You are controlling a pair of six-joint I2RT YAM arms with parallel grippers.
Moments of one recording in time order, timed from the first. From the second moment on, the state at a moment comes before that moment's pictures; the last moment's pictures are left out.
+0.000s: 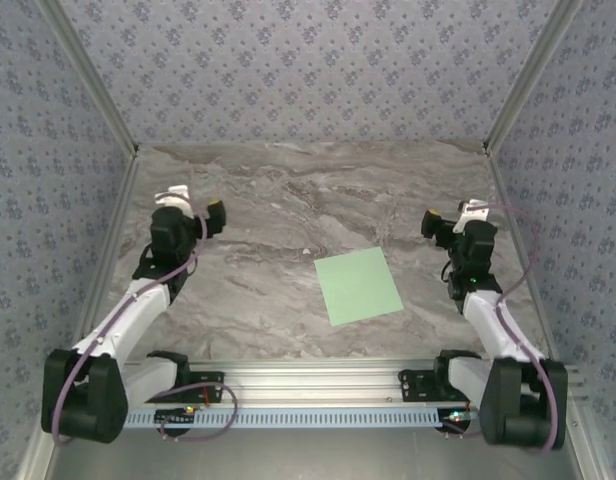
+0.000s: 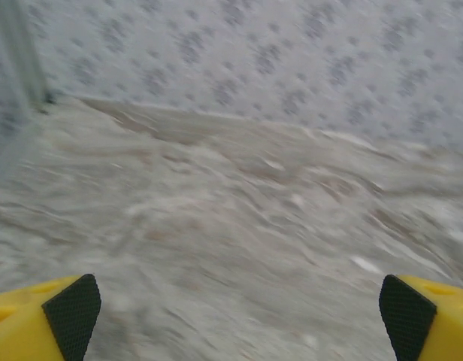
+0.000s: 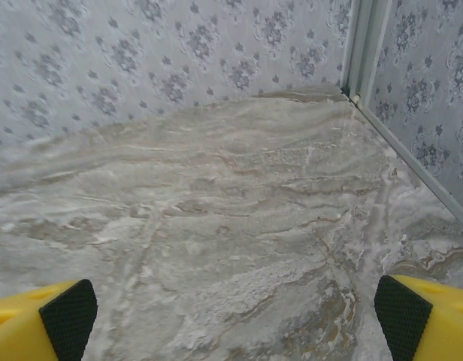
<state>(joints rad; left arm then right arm) -0.24 1.08 0.62 0.12 -0.15 -0.25 -0.06 0.99 0.47 0.22 0.05 0.13</state>
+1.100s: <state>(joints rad) -1.10 2.11 1.51 -0.59 -0.12 -0.46 0.16 0.72 0.52 -0.50 0.14 0.30</state>
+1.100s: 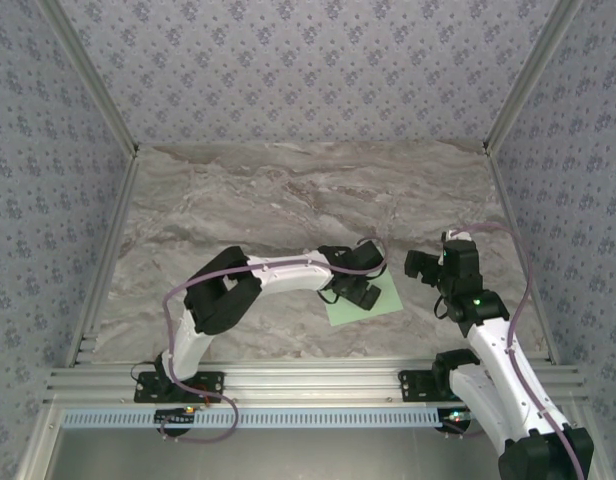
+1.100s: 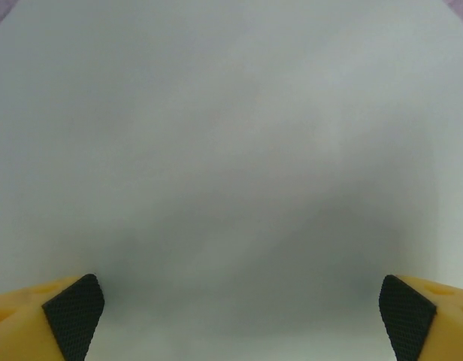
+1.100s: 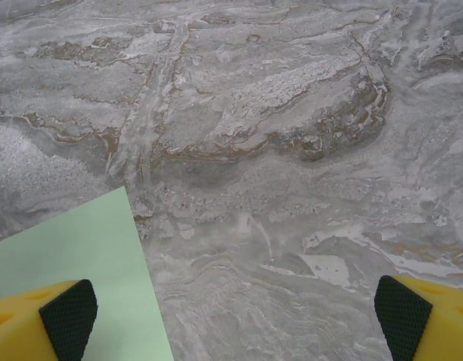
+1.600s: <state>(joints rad) -0.88 2.11 1.51 -0.60 -0.01 -0.17 0.16 0.74 0.52 -0.50 0.11 0.30</state>
